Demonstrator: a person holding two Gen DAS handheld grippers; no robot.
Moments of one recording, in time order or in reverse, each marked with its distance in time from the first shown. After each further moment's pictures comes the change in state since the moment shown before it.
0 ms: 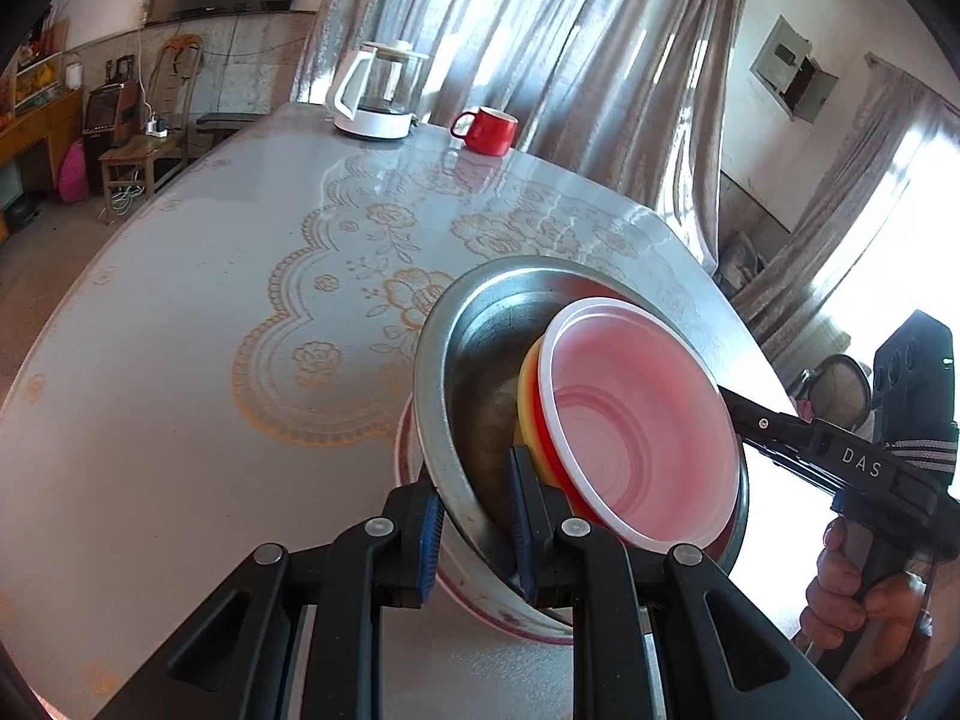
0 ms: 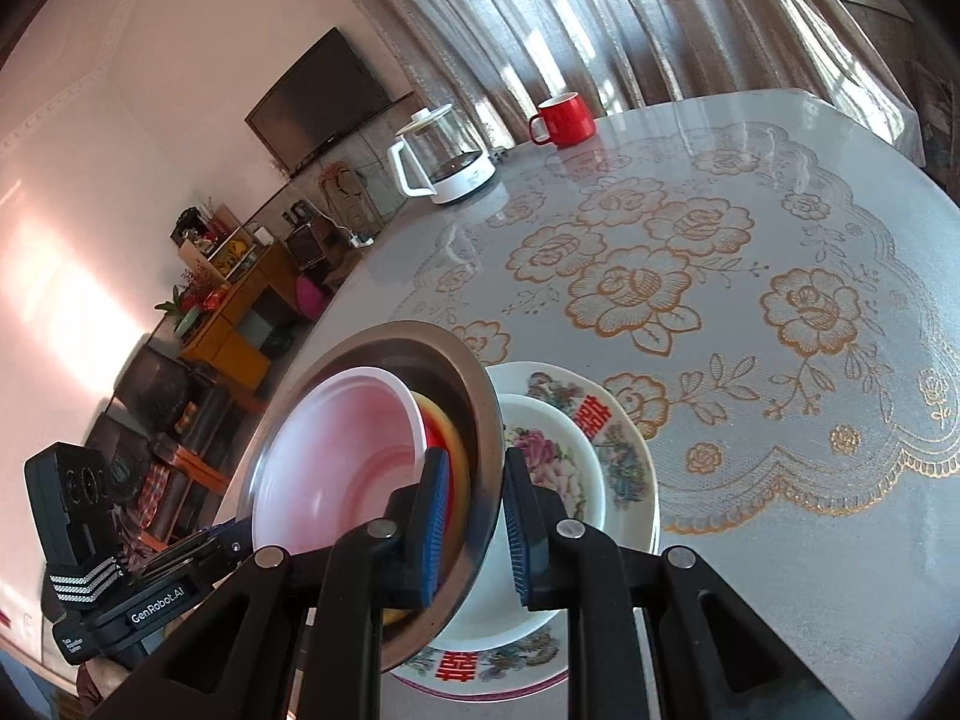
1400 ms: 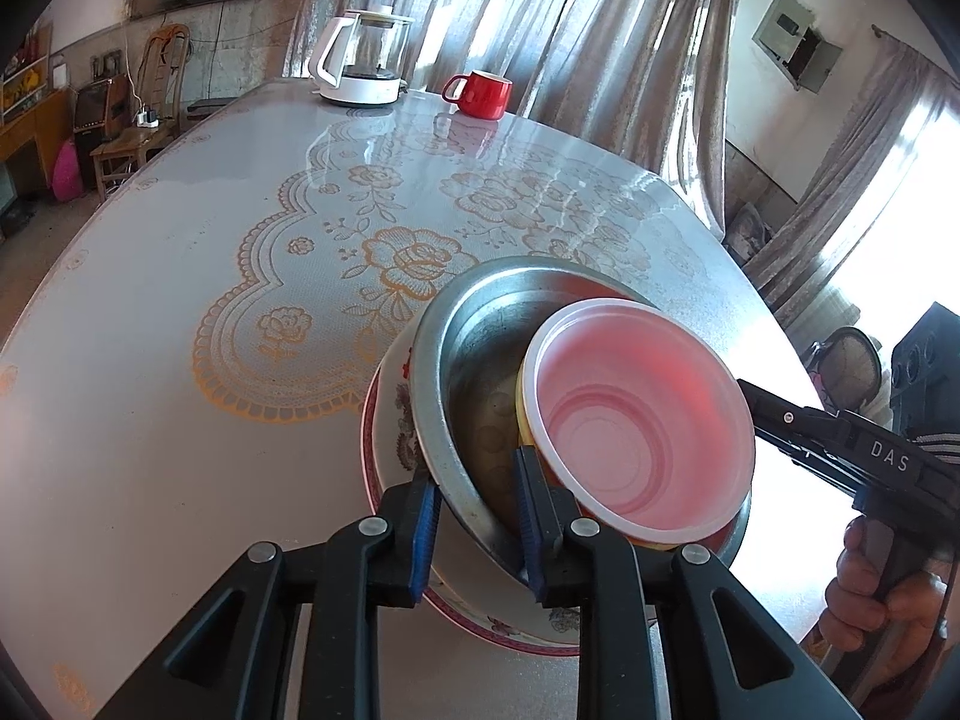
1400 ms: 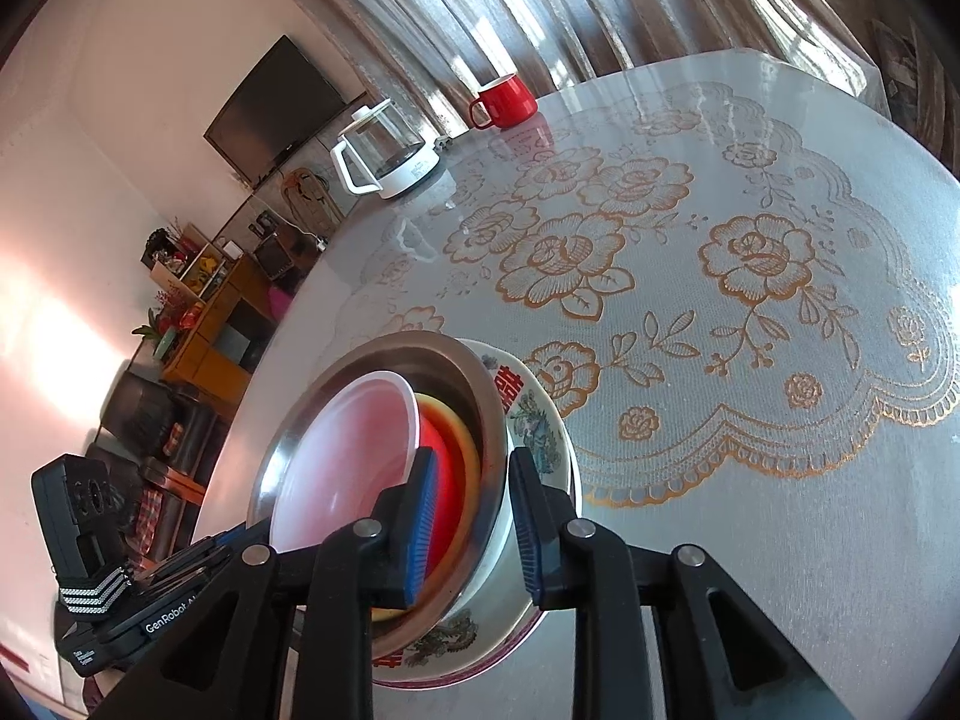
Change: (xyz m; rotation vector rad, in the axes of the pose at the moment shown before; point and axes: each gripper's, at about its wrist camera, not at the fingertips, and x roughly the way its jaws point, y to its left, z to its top) left arm 0.025 -0.011 -0.010 0.019 0.062 0.022; right arm -0.005 -0.035 -0.015 0.086 0.018 -0.024
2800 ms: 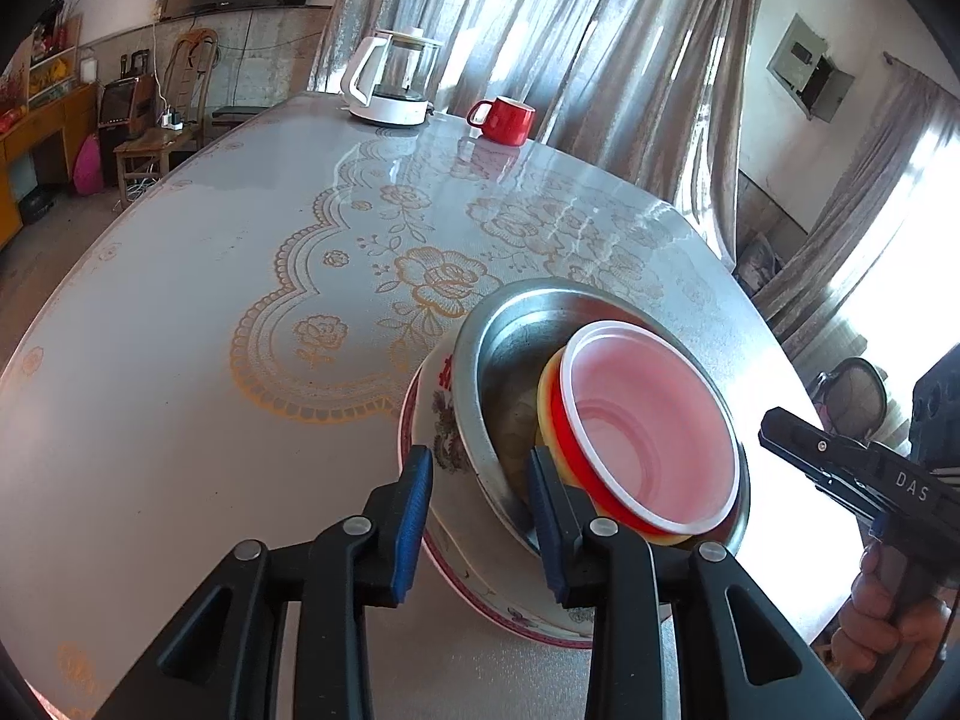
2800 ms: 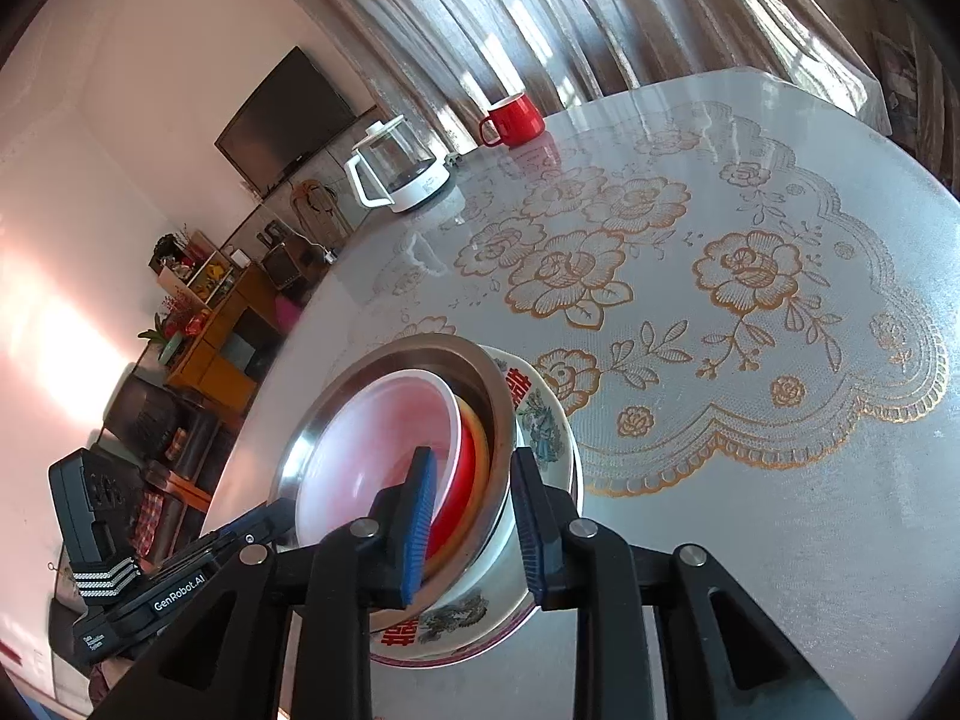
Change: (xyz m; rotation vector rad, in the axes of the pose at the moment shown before) left arm -0.015 0.012 -0.005 -0.048 -0.062 0.018; right arm -0.023 0.006 -0.009 -0.027 -0.047 0.001
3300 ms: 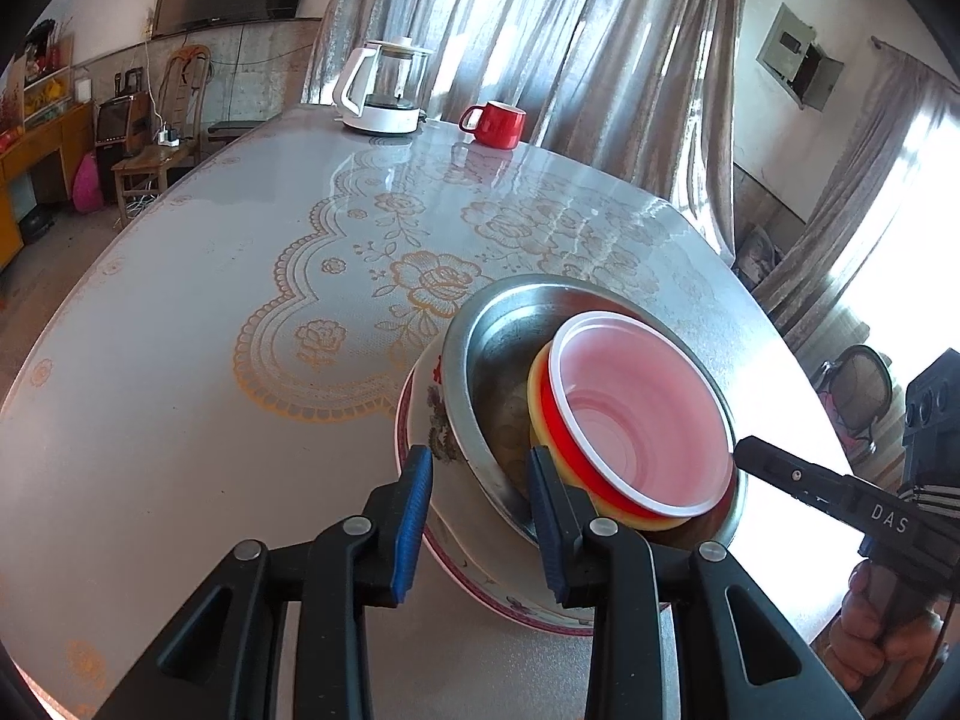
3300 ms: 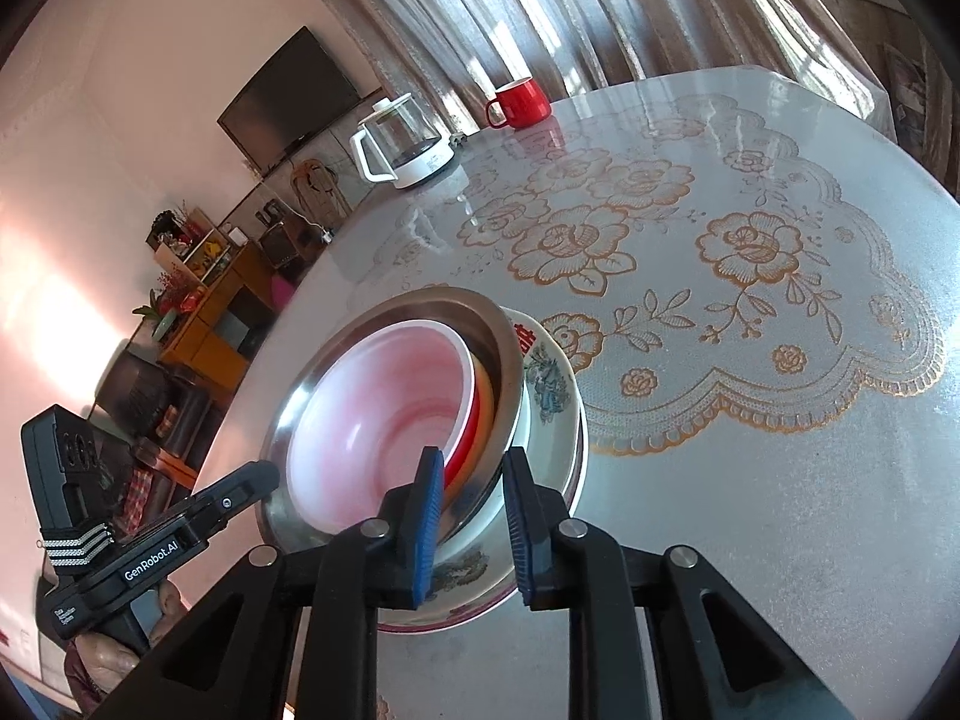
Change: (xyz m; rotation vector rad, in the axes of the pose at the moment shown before) left arm -0.003 -0.009 -0.006 0.041 -0.011 0.017; right arm 0.006 0.007 -0.020 -0.032 0.041 -0.019
